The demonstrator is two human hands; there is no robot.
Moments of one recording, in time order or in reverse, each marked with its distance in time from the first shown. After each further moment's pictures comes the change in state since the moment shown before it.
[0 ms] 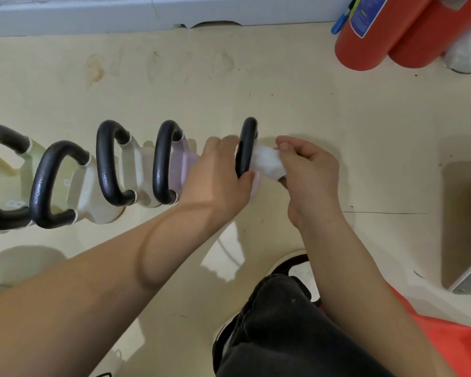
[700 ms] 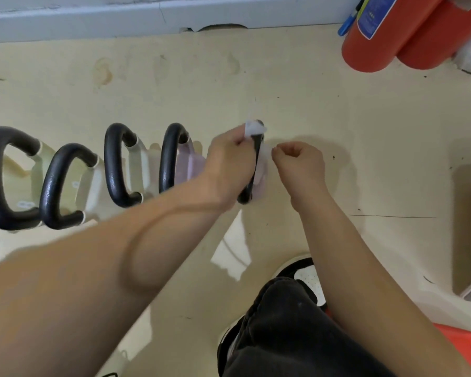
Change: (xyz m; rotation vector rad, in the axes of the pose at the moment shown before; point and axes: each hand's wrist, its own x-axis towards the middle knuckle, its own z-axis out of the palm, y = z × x) left_hand 0.027 0.023 0.001 -0.680 -0.127 -0.324; right_hand 0.049 0.025 0.011 -0.351 -0.062 -0.040
